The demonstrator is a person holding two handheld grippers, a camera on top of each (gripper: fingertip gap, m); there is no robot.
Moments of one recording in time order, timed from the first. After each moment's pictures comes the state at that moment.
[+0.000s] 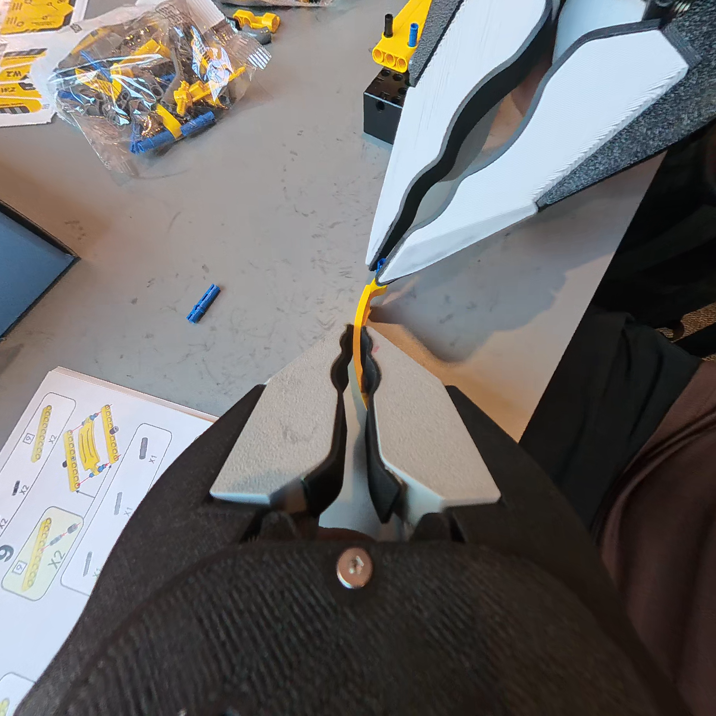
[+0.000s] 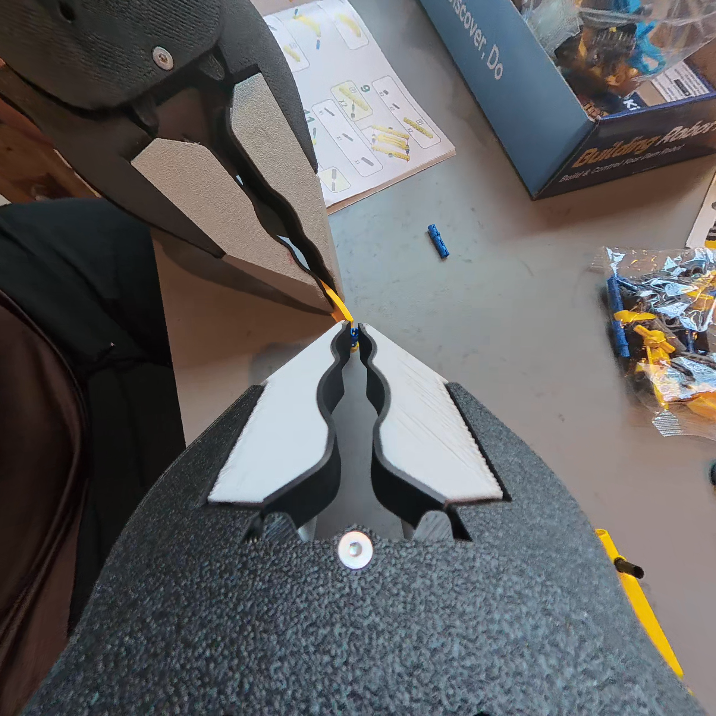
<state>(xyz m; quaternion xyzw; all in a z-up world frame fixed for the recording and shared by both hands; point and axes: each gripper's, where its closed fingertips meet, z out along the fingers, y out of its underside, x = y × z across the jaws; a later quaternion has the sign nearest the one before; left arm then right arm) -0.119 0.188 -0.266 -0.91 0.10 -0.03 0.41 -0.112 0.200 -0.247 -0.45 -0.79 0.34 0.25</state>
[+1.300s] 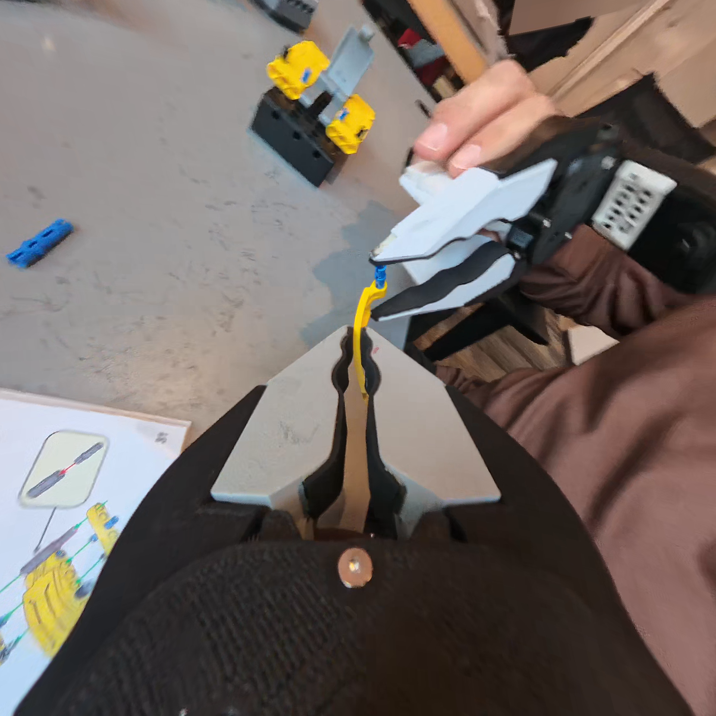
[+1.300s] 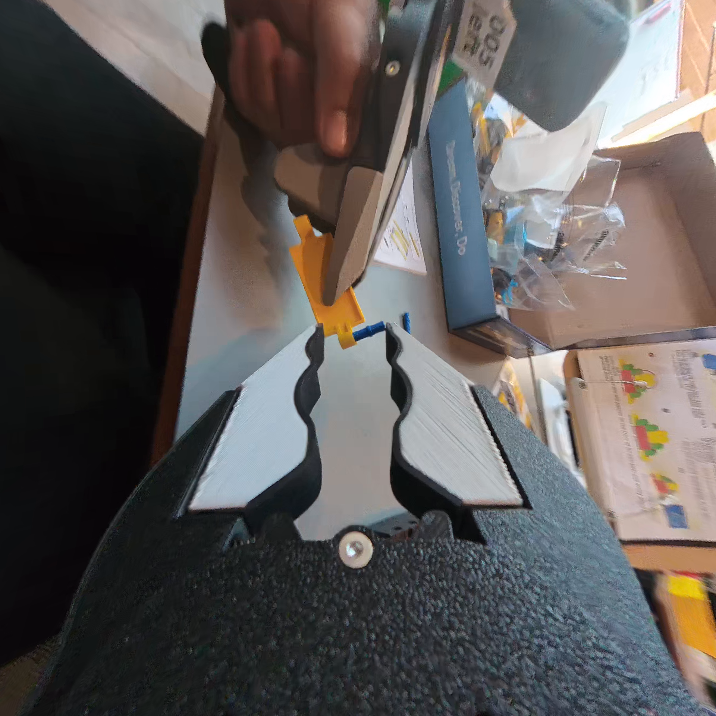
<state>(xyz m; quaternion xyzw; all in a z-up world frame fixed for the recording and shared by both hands) -0.088 0.161 -0.238 -0.84 0.04 -0.38 0.39 -0.091 0.169 -0.225 -0.17 -0.83 0.22 0.48</state>
